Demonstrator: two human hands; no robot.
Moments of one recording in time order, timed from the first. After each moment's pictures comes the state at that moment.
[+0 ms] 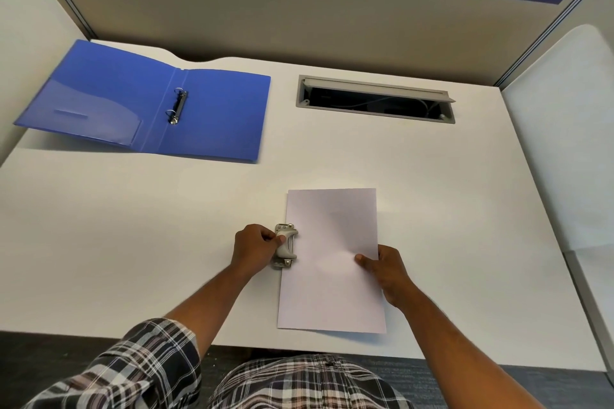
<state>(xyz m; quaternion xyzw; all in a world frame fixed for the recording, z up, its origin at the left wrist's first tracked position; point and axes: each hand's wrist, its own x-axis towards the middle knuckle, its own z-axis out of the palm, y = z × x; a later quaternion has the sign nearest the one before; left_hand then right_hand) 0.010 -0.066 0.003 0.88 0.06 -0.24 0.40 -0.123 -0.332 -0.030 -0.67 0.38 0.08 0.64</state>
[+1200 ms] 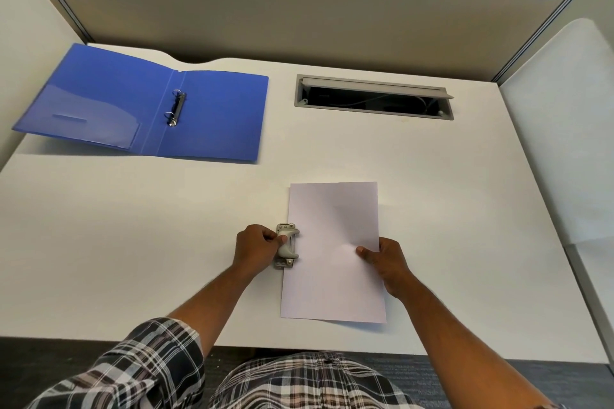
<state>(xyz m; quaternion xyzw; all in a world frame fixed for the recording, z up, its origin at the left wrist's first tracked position) 0.010 -0.065 0.005 0.88 0.05 -0.25 0.40 -0.113 -0.332 -0.025 -0.67 0.38 0.06 0.63</state>
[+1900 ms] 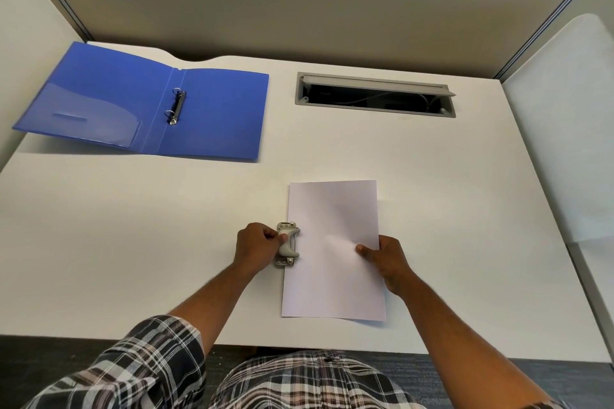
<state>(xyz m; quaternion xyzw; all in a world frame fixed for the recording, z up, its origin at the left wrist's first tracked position) 0.013 -0.067 0.003 0.88 0.06 -0.25 0.40 -0.111 -0.334 -0.029 -0.66 0.38 0.08 0.64</state>
